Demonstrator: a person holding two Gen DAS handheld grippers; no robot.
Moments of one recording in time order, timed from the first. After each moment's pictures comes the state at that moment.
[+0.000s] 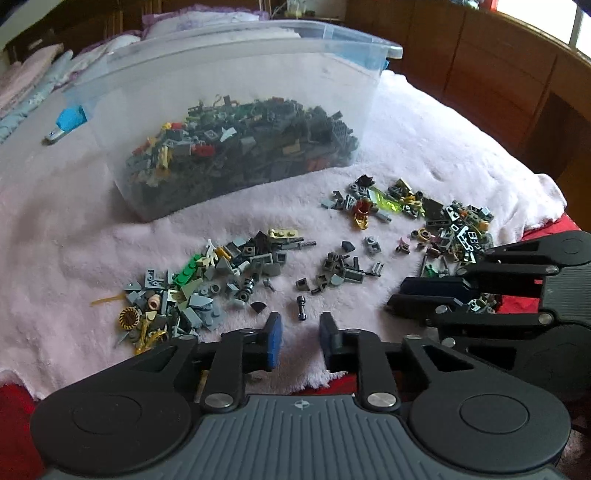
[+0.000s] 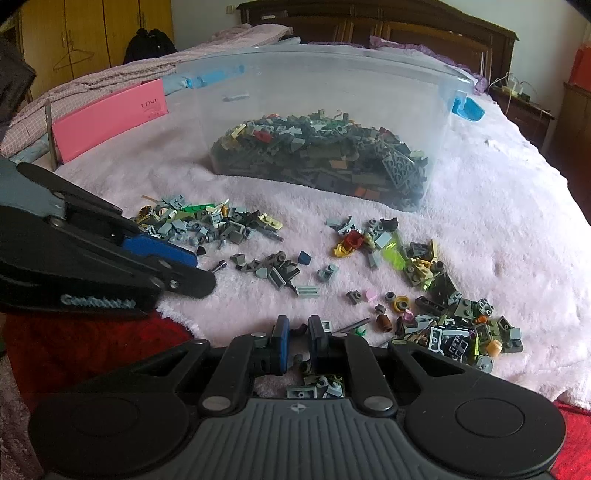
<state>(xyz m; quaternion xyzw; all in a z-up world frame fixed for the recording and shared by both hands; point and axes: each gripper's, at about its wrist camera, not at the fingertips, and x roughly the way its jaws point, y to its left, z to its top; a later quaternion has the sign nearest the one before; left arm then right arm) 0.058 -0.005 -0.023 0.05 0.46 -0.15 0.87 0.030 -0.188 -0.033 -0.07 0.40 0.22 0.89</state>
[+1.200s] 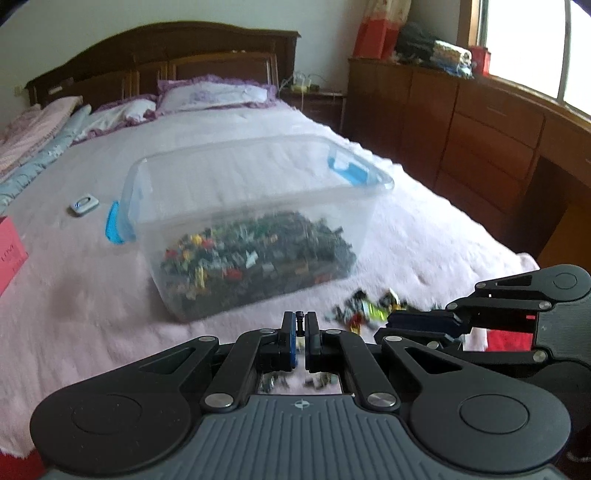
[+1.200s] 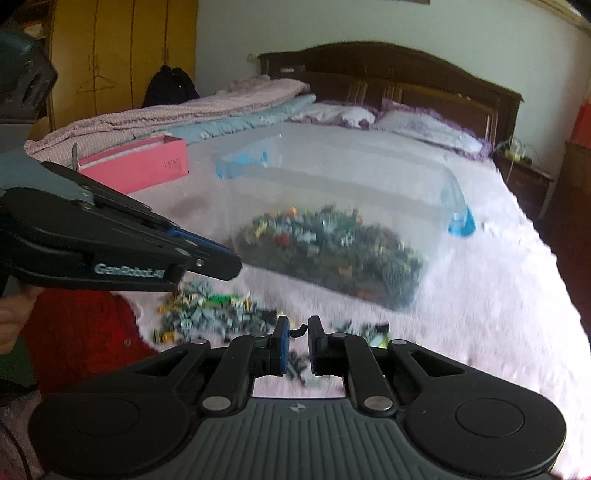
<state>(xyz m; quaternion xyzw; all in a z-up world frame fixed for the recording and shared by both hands) 0.056 0.007 0.063 0.03 0.34 -0.14 0.93 0.023 -0.175 0.048 -0.09 0.30 0.24 0.92</state>
